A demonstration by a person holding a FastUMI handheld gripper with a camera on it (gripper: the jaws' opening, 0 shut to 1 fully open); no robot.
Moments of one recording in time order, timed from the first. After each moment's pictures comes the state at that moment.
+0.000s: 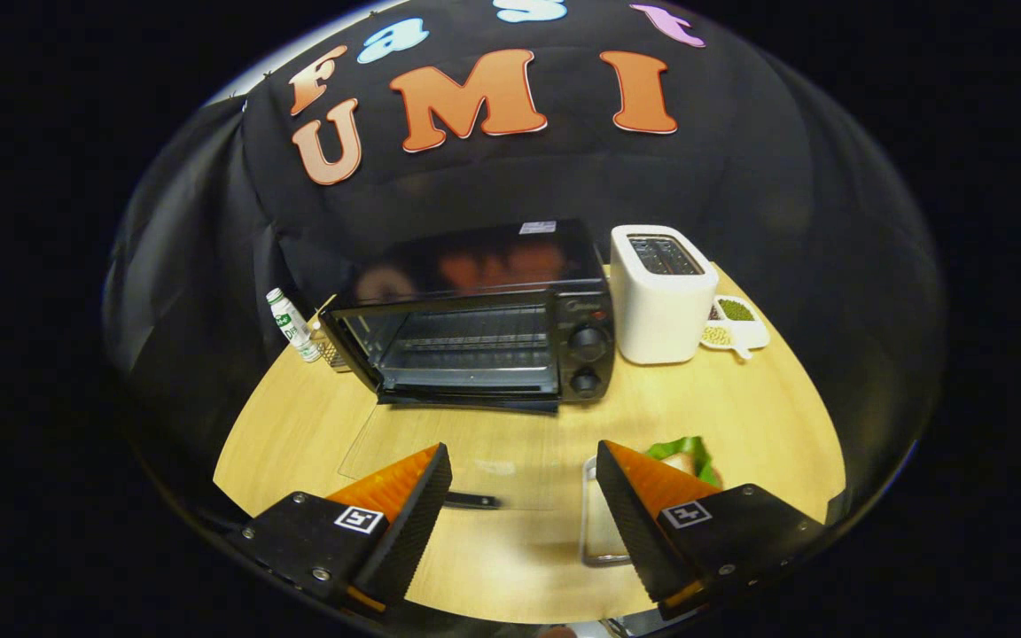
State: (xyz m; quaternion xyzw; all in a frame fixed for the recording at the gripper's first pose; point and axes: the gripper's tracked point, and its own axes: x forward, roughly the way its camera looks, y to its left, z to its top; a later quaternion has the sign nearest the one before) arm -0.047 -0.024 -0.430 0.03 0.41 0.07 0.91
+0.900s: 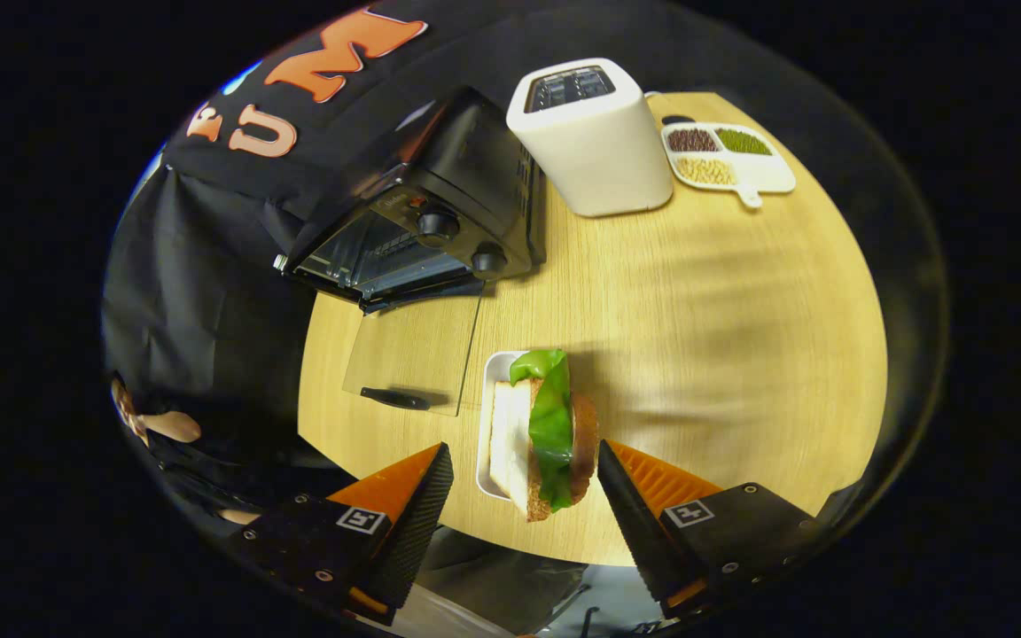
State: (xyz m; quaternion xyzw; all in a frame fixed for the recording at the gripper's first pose) arm -0.088 -0.123 -0.515 0.19 0.65 0.17 0.72
